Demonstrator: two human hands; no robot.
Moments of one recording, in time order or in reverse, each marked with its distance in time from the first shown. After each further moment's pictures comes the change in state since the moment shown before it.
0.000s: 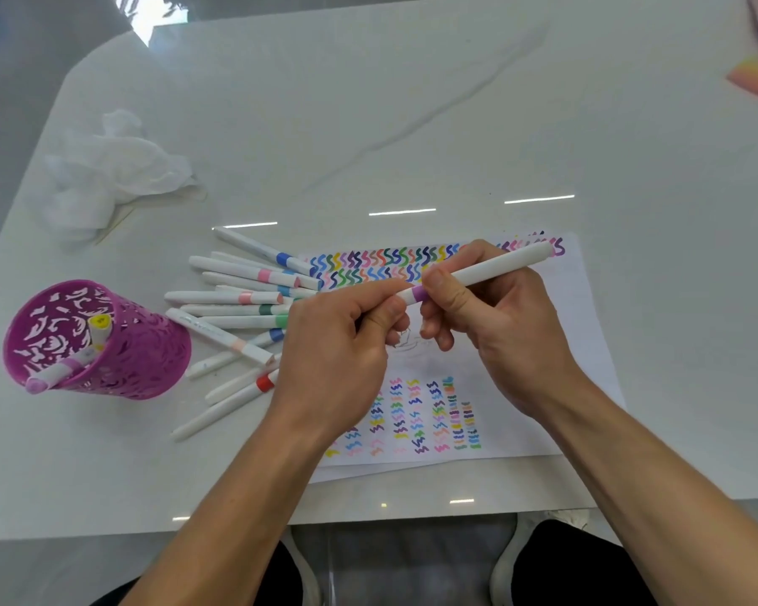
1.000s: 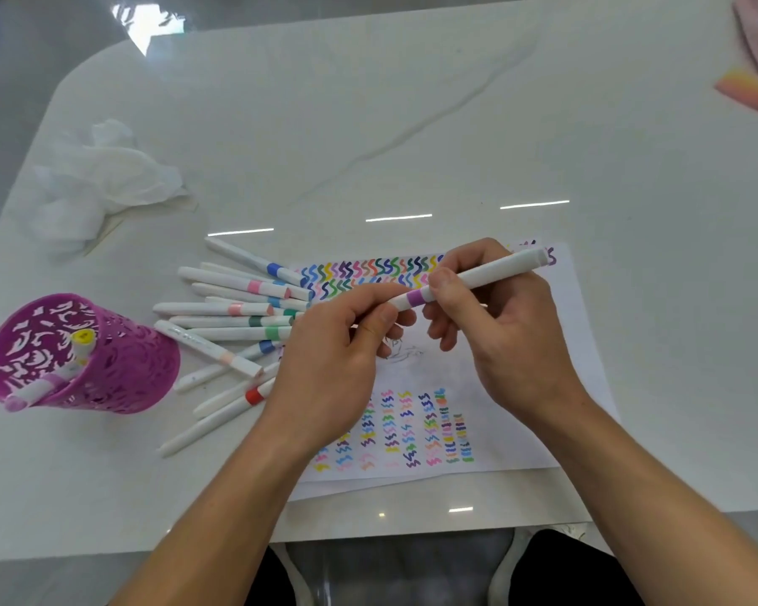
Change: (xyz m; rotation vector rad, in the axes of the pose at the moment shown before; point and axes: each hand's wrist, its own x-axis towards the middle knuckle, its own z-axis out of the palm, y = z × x) left_hand 0.007 -0.004 0.004 -0.048 -0.125 -0.046; right_hand 0.000 -0.005 -0.002 -0.264 0.112 -0.110
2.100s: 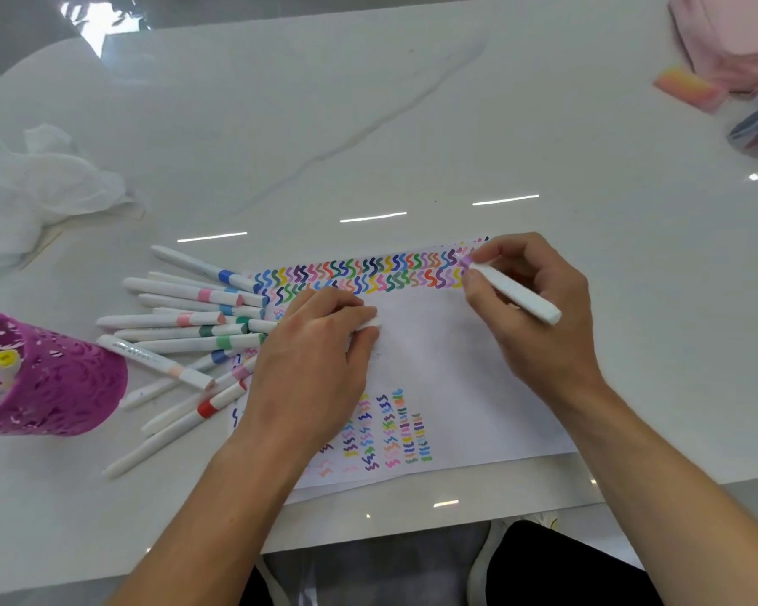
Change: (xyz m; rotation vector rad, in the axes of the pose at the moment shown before) left_hand 0.006 -0.005 0.022 0.633 0.038 0.169; right_hand 0.001 0.023 -0.063 -0.214 0.254 -0.067
